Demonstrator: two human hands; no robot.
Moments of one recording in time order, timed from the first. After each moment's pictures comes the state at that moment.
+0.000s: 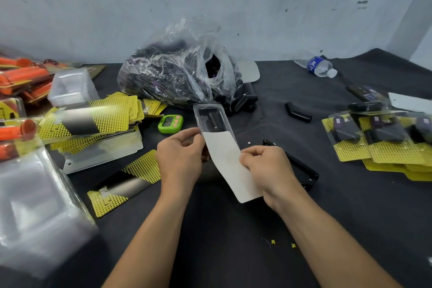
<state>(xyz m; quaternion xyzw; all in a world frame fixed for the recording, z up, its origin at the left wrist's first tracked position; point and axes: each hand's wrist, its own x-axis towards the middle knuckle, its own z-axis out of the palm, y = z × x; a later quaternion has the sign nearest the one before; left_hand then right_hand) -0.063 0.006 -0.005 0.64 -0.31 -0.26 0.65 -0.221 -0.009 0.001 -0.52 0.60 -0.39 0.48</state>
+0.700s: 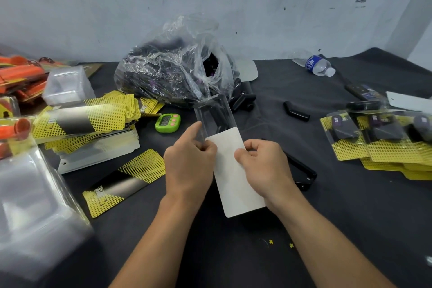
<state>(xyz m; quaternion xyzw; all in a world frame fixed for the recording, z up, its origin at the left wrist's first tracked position) -0.085 0.022 0.007 0.72 -0.47 -0.03 0.51 -0.224 -0.003 0.007 -0.63 0.55 -0.38 0.40</state>
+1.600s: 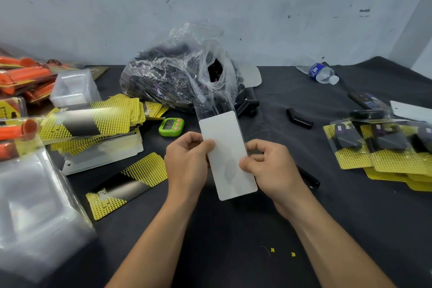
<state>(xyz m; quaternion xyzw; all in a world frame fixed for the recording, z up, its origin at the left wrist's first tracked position) -0.074 0.013 0.002 0.60 -0.36 -0.29 0.66 -0.239 -0.004 0.017 -0.63 0.47 -0.38 0.49</state>
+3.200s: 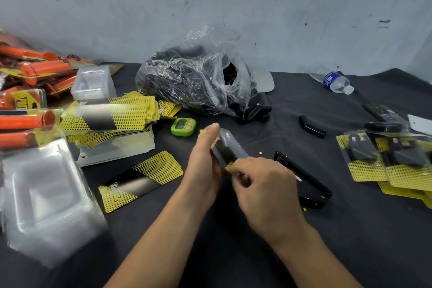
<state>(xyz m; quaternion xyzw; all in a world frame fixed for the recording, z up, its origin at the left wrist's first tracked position) -0.083 0.008 0.014 0.40 -0.17 -0.59 0.68 -0.213 0.027 0.010 -0.82 0.38 -0.43 0.02</state>
